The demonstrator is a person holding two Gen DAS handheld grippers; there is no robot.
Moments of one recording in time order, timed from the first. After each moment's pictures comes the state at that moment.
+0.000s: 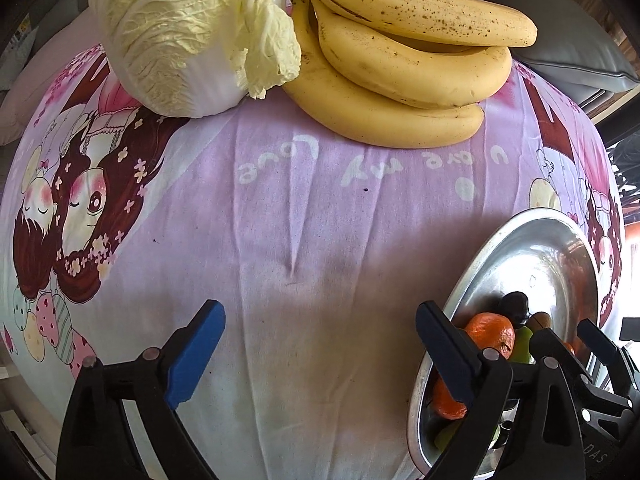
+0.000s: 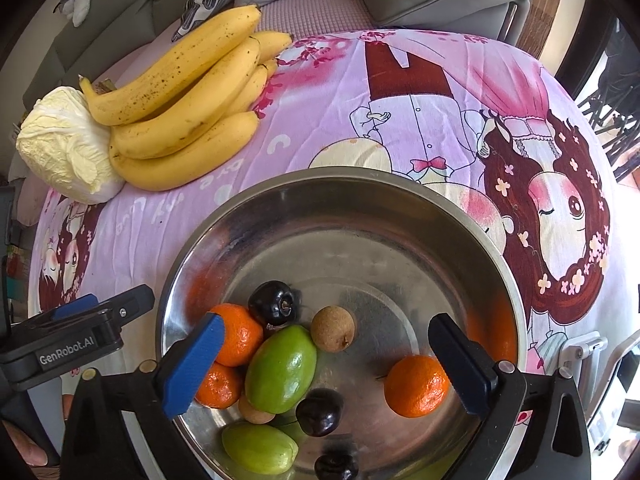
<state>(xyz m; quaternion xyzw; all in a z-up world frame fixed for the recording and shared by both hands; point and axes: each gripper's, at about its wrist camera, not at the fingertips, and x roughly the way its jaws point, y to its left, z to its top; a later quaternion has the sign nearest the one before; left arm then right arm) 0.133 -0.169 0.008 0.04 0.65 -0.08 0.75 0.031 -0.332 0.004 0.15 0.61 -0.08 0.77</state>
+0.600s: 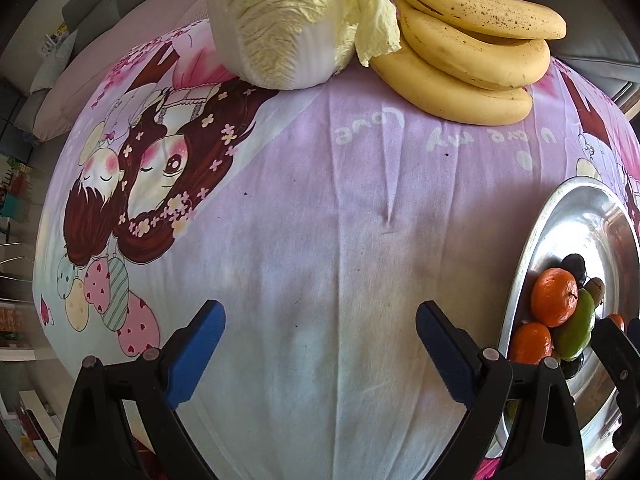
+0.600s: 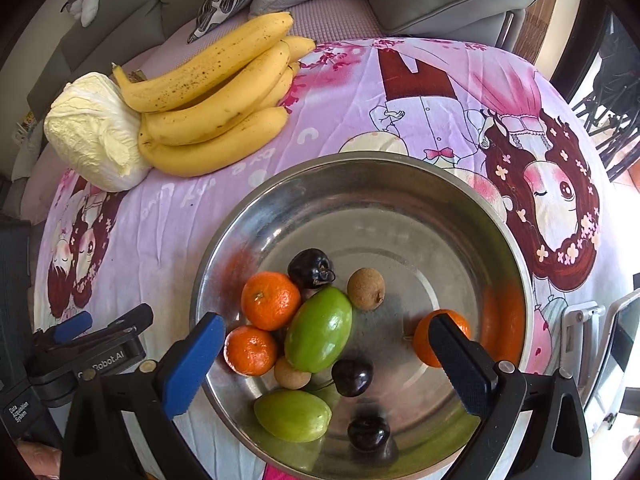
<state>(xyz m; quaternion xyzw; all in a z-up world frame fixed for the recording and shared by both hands) 0.082 -0.102 0.017 0.09 0.63 0.00 0.77 0.011 -0.303 0.028 0.15 0.60 -0.08 0.78</state>
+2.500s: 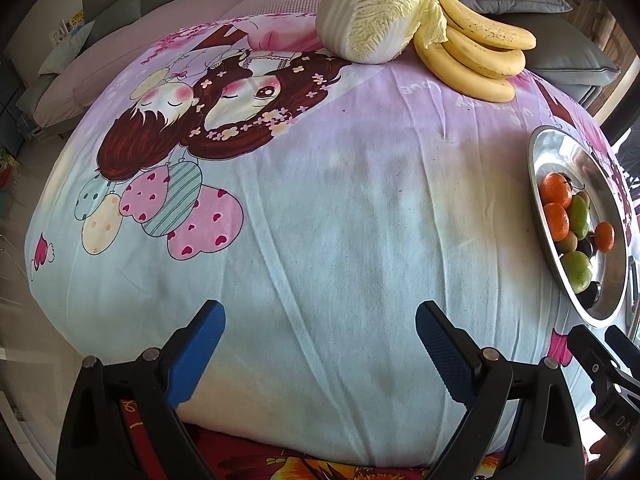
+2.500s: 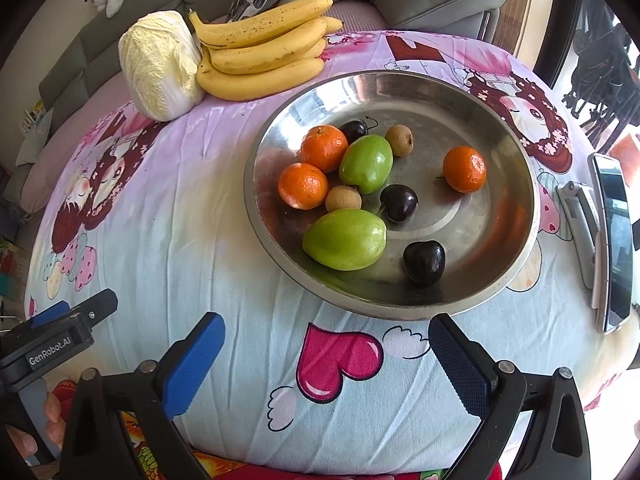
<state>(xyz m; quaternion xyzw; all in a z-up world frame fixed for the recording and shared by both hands) -0.020 0.005 0.018 0.04 0.59 -0.04 0.81 -0.107 -0.221 0.022 0.13 0.57 -0.09 0.81</state>
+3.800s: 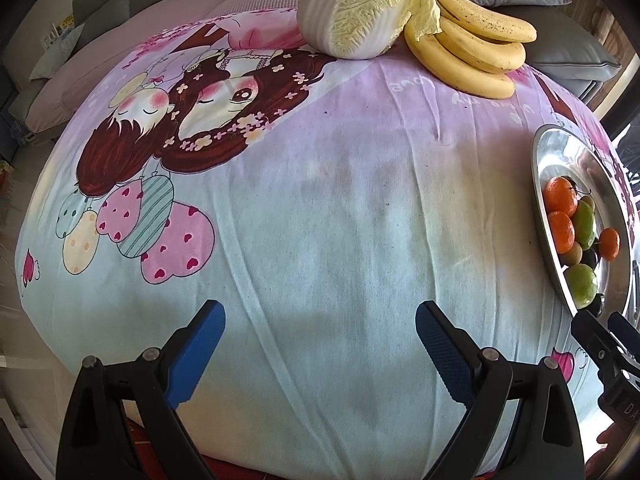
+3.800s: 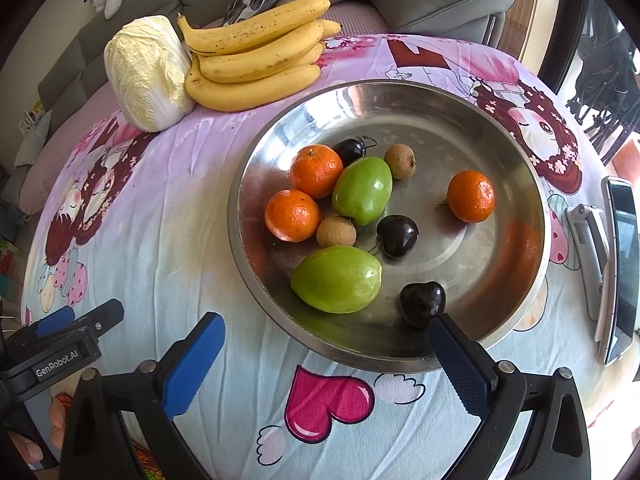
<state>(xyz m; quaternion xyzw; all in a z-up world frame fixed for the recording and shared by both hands) -0.004 -0.007 0.005 0.05 0.59 -0.05 0.81 -0.084 -0.233 0.014 0.13 0.56 -0.09 0.81</state>
